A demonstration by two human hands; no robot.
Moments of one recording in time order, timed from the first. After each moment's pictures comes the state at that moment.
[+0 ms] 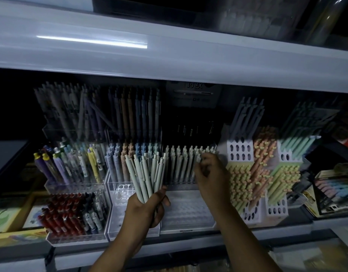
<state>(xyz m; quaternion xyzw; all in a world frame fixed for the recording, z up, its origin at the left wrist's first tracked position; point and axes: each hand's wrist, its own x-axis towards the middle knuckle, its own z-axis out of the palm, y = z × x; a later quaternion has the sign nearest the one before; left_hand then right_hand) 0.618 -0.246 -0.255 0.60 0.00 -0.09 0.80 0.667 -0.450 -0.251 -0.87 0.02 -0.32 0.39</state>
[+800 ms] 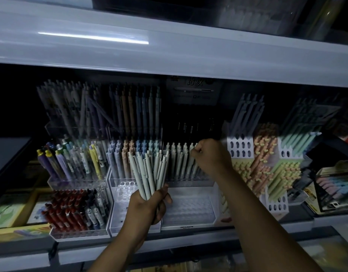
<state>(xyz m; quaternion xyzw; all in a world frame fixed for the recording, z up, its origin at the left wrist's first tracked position) 0.614 -0.248 -0.254 0.61 -0.01 -0.08 0.79 0.700 -0.452 -0.186 -0.96 0.05 -0.13 0.22</state>
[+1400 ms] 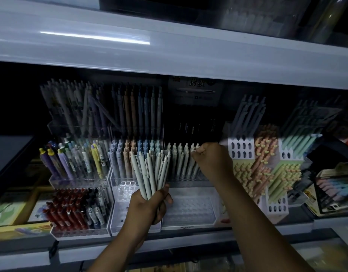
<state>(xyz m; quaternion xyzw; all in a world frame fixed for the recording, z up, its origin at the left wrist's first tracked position) 0.612 -0.248 -0.252 0.61 -0.01 -0.08 0.79 0.690 -0.449 -0.196 -0.94 0.08 -0.17 0.28</state>
